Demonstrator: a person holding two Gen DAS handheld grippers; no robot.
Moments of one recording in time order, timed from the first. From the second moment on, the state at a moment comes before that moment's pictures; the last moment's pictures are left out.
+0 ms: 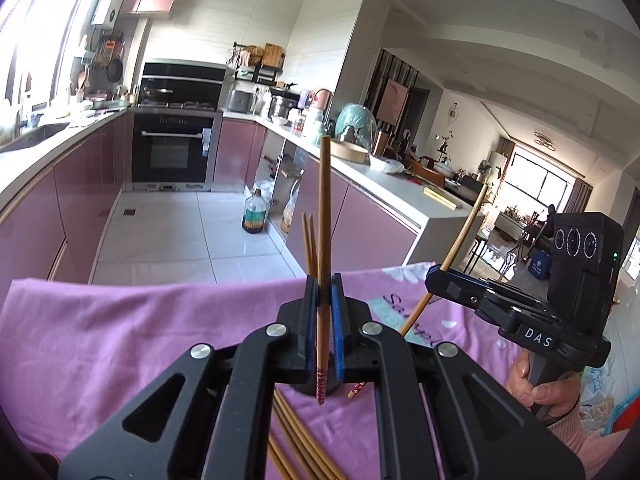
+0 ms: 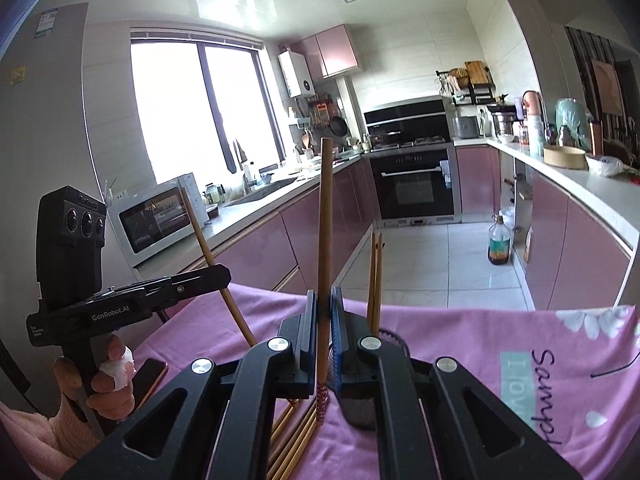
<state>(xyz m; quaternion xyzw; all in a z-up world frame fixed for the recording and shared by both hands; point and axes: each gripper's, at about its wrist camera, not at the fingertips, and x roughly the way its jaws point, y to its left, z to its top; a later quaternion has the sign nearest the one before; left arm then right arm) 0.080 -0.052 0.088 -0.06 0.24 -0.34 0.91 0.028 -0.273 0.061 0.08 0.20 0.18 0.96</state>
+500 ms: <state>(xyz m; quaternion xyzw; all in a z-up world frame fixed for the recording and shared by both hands) 0.094 -0.096 0.119 -0.03 0.21 -0.34 0.92 0.041 -0.281 0.082 0.07 0.17 0.16 0.97</state>
